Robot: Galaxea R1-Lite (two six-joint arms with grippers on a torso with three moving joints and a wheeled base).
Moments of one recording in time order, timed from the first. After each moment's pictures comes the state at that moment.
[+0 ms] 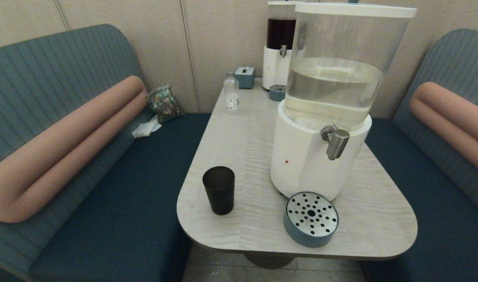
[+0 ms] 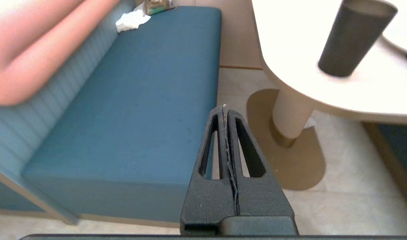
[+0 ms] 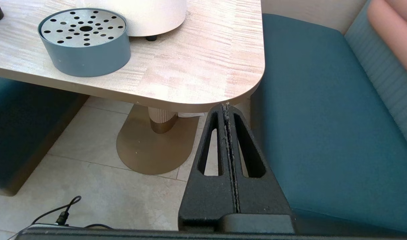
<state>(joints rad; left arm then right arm) 0.00 0.00 0.00 0.00 0.00 -0.06 0.00 0.00 0.00 0.01 0.03 -0.09</state>
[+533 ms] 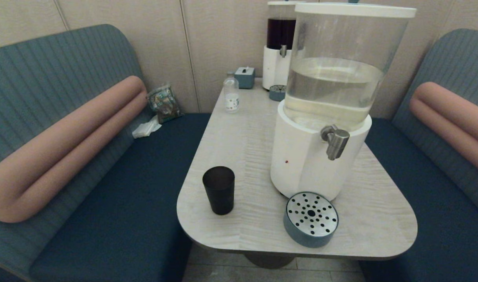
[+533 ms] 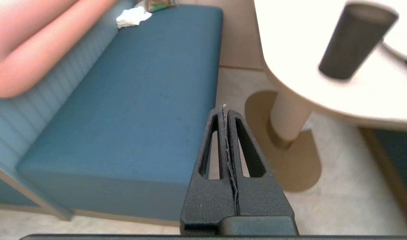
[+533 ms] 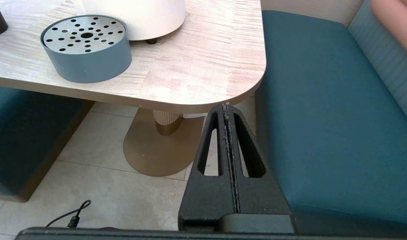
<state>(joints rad) 0.00 0.00 -0.01 0.01 0.00 -0.06 0.00 0.00 0.00 0.01 0.02 -0.04</state>
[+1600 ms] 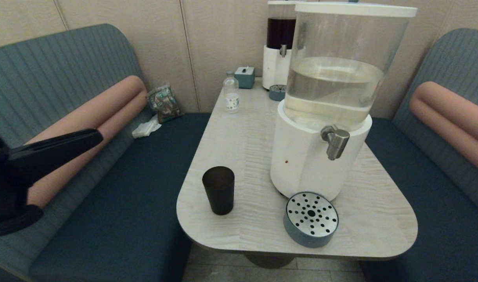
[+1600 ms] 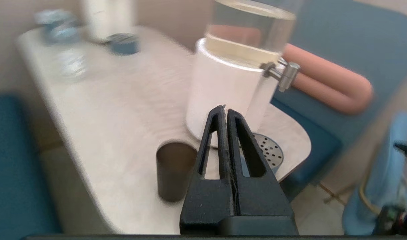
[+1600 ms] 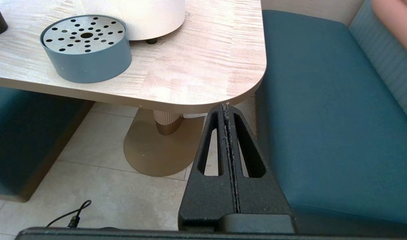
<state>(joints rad) -0.04 1.05 -0.49 -0.80 -0.73 -0.23 0.00 0.00 0.00 0.01 0.02 -0.04</state>
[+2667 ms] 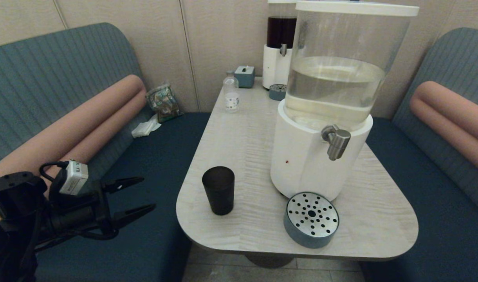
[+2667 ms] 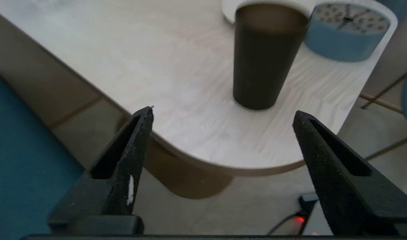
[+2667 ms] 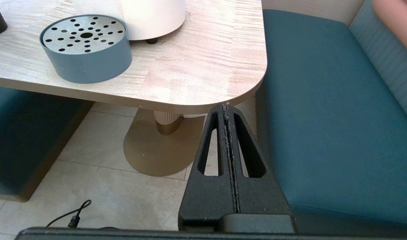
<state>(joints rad) 0.24 1.96 -0.34 -1.52 -1.16 0.21 0.00 0.00 0.00 0.01 0.02 -0.04</state>
